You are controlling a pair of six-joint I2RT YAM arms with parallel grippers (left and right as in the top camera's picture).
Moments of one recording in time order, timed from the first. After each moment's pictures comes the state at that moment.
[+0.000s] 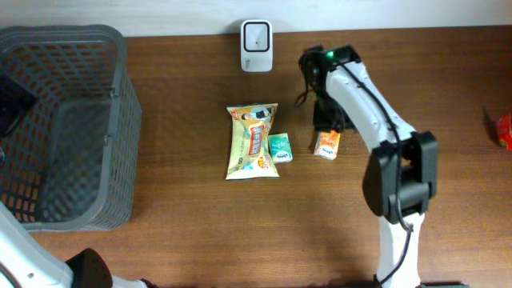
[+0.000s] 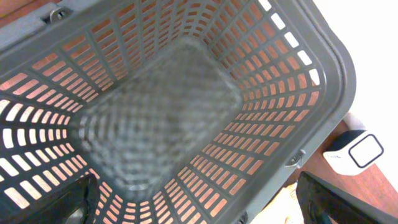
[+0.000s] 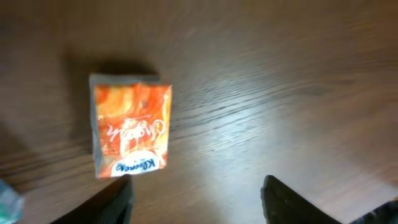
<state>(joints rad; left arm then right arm) 0.53 1.68 2.41 -1.69 0.08 -0.41 0.29 2.20 1.98 -1.48 0.34 0.45</state>
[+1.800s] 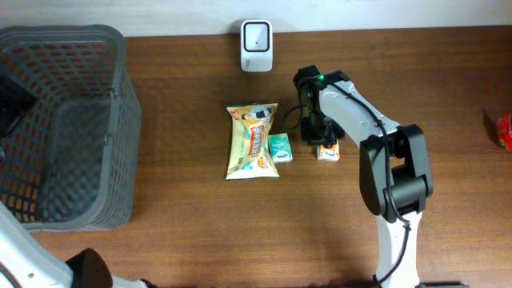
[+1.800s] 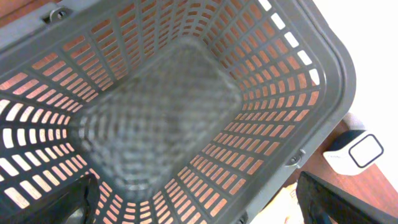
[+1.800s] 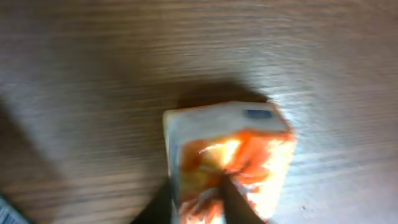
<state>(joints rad) 0.53 1.68 2.41 -1.69 0.08 -0.41 0.30 2.23 1.72 -1.16 0.15 0.37</state>
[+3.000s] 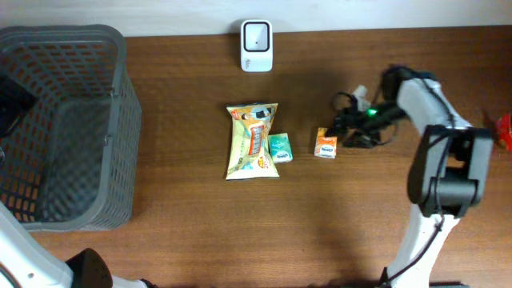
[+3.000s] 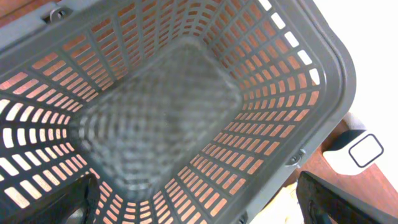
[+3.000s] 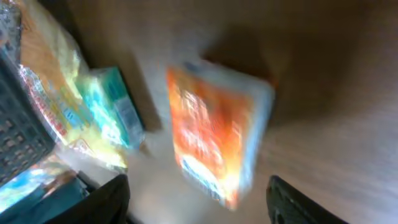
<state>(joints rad) 0.53 1.68 2.41 -1.69 0.08 -0.41 -0.10 2.19 1.63 -1.14 -0.65 -0.01</state>
